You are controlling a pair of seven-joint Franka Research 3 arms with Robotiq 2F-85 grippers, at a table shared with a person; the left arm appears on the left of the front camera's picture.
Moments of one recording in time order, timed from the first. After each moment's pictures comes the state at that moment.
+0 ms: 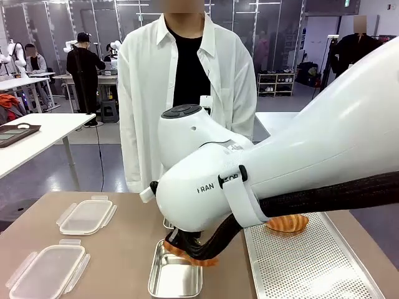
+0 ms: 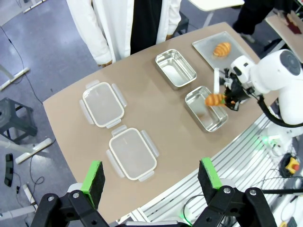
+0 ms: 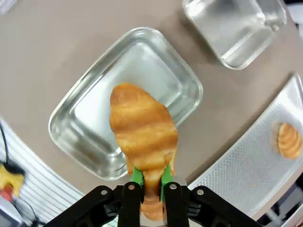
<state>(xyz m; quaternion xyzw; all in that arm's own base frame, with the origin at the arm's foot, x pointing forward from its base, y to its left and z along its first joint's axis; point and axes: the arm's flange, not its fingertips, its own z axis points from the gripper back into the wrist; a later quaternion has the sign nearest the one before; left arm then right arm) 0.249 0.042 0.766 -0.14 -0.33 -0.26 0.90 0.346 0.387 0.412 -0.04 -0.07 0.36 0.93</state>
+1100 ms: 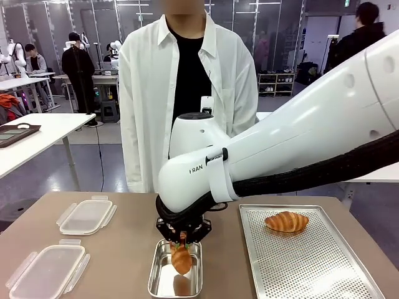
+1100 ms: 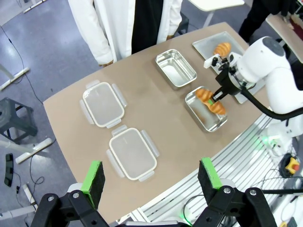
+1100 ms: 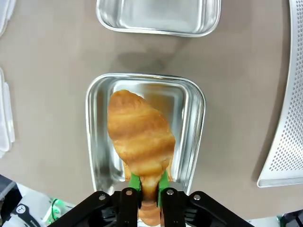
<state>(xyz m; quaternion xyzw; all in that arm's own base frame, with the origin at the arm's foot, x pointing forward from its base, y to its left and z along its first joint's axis) 0.249 0.042 0.766 -0.14 -0.33 -0.26 0.90 0.383 0.391 0.381 0.06 -0.01 0.01 1.00</state>
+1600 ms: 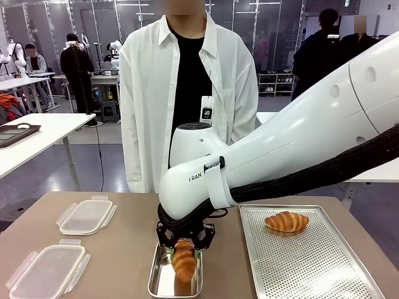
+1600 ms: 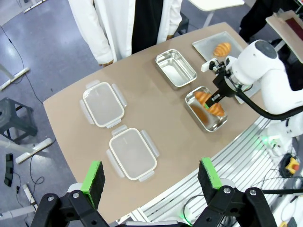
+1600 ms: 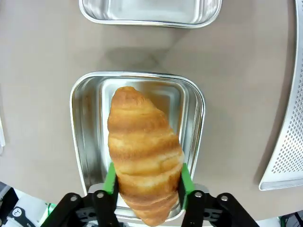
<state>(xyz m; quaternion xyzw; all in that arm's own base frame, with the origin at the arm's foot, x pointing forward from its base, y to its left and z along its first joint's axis) 0.249 0.042 0.766 -0.14 -0.33 -0.26 0.90 0.385 0.389 0.363 0.05 0.00 0.00 1.00</state>
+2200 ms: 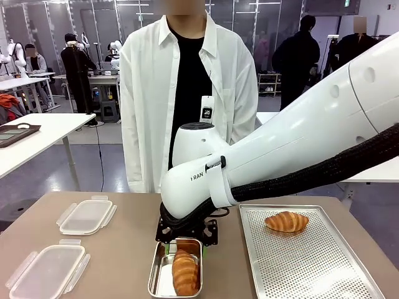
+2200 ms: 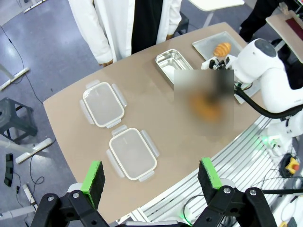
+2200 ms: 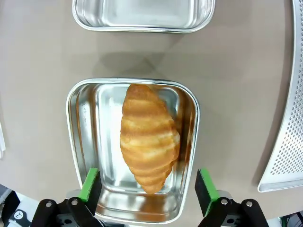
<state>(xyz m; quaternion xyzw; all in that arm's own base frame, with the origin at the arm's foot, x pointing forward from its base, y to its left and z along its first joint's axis) 0.249 0.042 0.766 -0.14 -0.33 -0.26 0.90 0.389 0.386 0.362 0.05 0.00 -0.01 1.00</state>
